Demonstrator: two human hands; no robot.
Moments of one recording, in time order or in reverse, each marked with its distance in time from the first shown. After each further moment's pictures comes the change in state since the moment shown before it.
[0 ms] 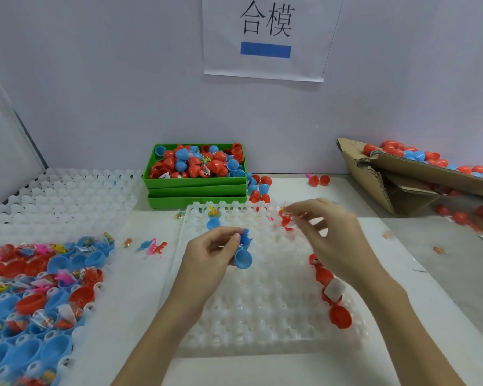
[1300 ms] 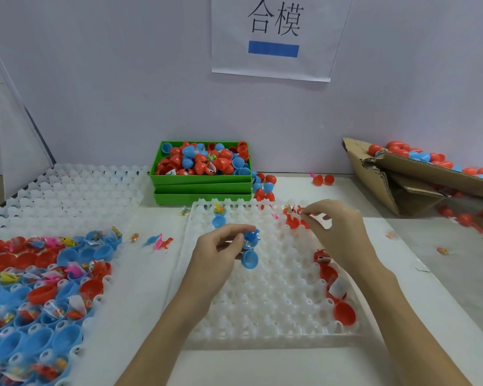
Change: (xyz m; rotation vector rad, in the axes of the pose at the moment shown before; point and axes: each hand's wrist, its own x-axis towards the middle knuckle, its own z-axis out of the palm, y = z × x) left_hand -0.002 0.003 0.000 0.047 -0.022 -0.009; right_hand 0.016 0.041 0.017 -0.194 0.096 0.007
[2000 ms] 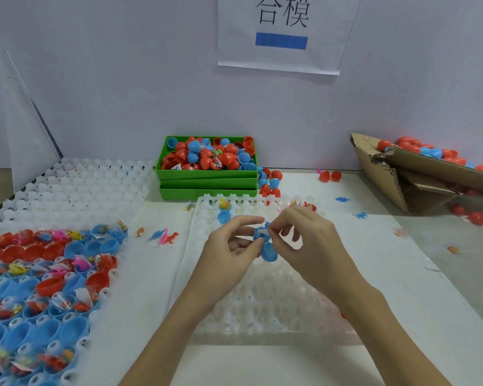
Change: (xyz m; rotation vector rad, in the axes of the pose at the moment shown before) left_hand -0.003 0.002 0.004 0.056 -0.075 0.076; right_hand -0.029 -0.061 0.012 0.102 -0.087 -0.252
